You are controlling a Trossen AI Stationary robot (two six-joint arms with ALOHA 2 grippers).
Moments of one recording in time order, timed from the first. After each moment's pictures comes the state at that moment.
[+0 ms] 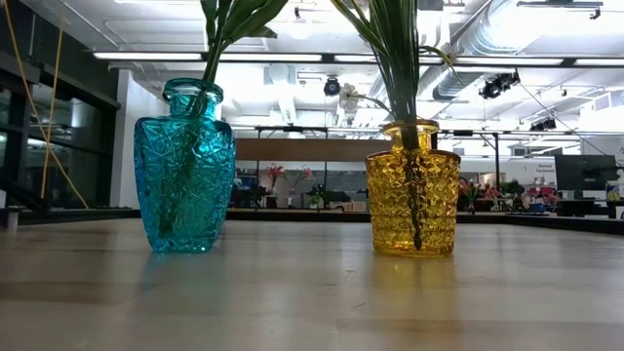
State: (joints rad) left arm -0.77 1.51 1.42 0.18 -1.27 -0.21; right arm 0.27 1.53 1.94 -0.54 0.02 0.00
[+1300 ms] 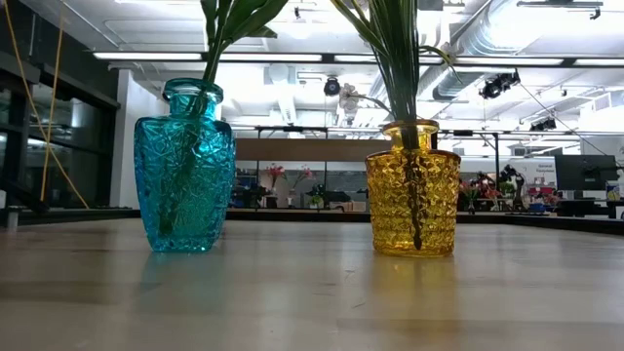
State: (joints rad) left arm -0.64 1.51 1.42 0.19 -1.08 -0.21; right arm 0.14 1.53 1.64 0.06 -0.29 0.13
